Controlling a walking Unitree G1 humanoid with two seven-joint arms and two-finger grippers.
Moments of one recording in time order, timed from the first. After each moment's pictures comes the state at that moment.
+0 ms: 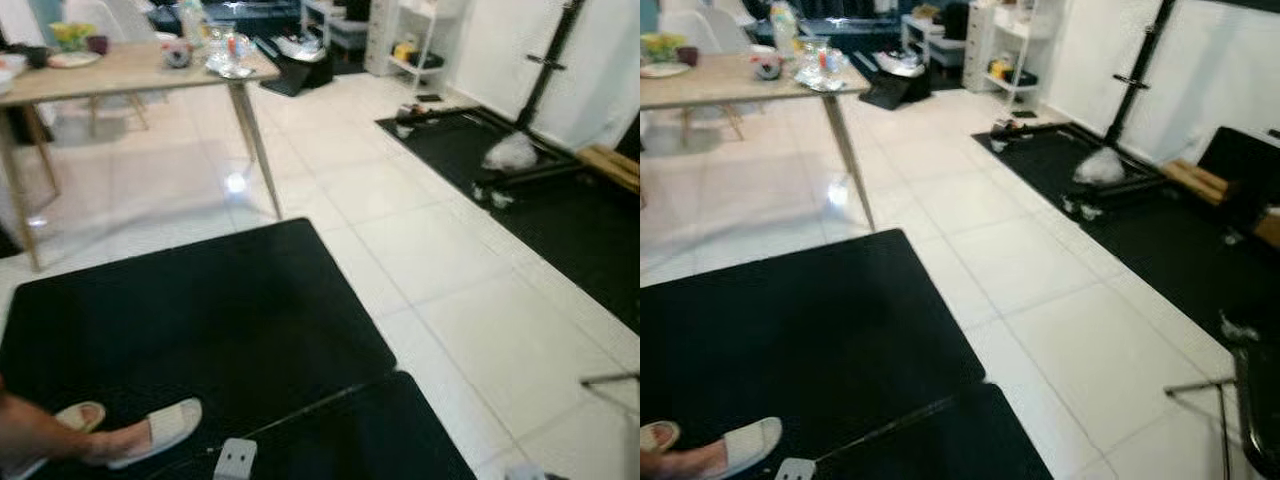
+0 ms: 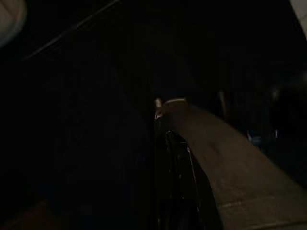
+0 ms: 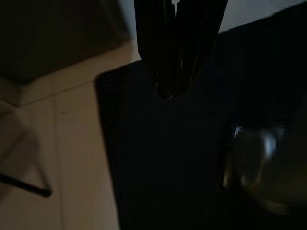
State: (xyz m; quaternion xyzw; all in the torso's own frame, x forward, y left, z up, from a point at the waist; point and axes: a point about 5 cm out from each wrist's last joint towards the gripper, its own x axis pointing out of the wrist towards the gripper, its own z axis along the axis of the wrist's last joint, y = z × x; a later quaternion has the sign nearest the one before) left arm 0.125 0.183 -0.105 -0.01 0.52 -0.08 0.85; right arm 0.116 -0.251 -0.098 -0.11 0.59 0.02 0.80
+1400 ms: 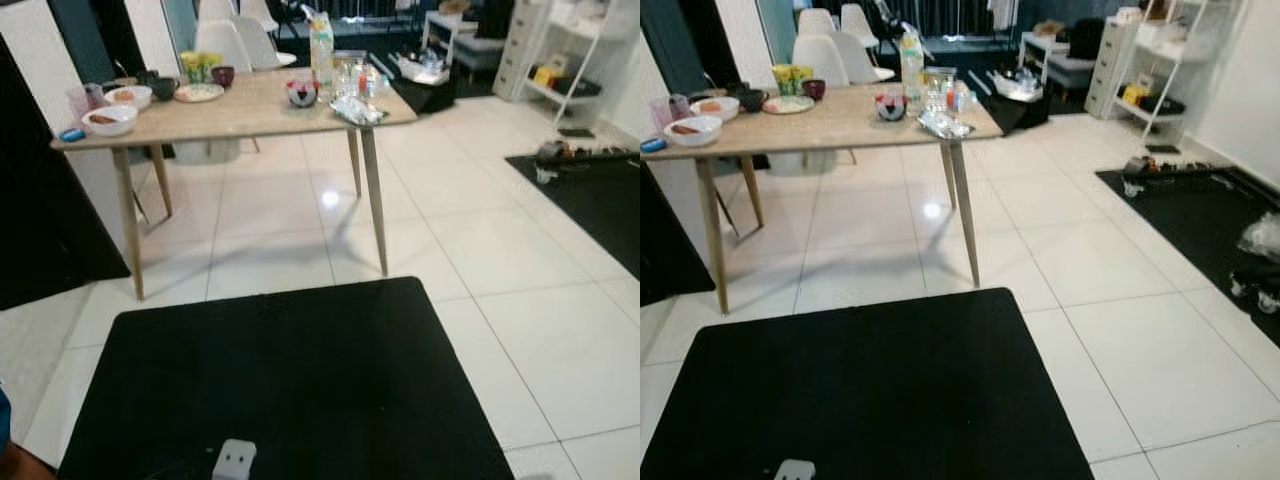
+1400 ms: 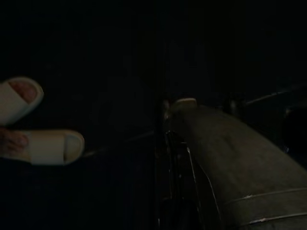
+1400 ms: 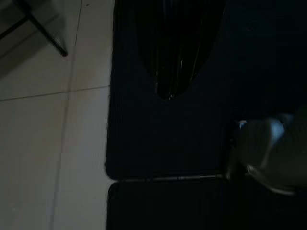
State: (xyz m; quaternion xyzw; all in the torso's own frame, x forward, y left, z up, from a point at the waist) left arm 0.130 0.194 -0.102 0.00 0.51 -0.08 0.85; right arm 0.114 -0.254 -0.098 -0.11 0.59 -0.01 0.80
